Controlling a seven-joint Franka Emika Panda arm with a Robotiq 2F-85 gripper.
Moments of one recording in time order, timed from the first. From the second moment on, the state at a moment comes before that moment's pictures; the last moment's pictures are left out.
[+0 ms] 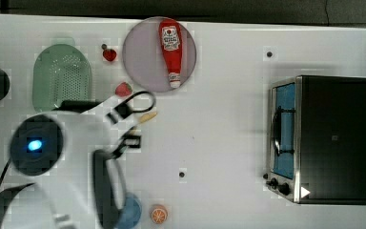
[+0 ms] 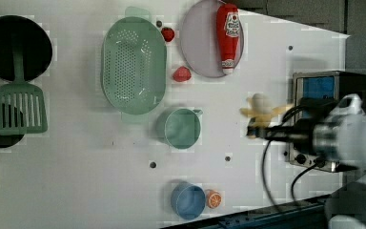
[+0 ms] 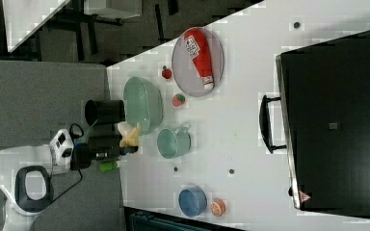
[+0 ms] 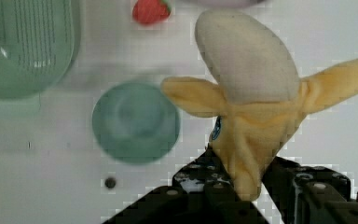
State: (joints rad) arm -0.07 -0.15 0.46 -2.22 0.01 0.44 -0.35
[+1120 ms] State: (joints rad) arm -0.06 0.16 0.57 -2.33 0.00 0.75 0.05
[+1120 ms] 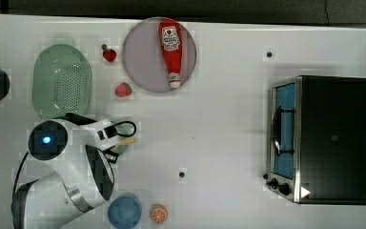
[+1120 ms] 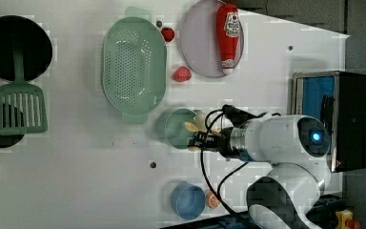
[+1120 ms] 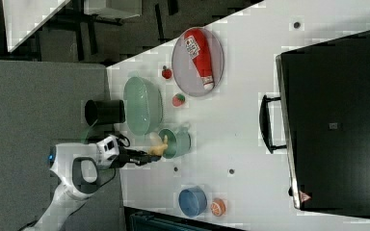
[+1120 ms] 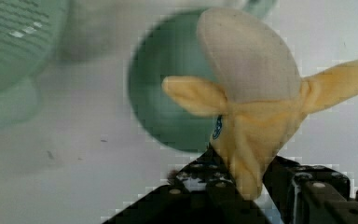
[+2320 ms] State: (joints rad) arm -0.09 -0.16 0.34 -2.11 -0.01 0.47 0.17
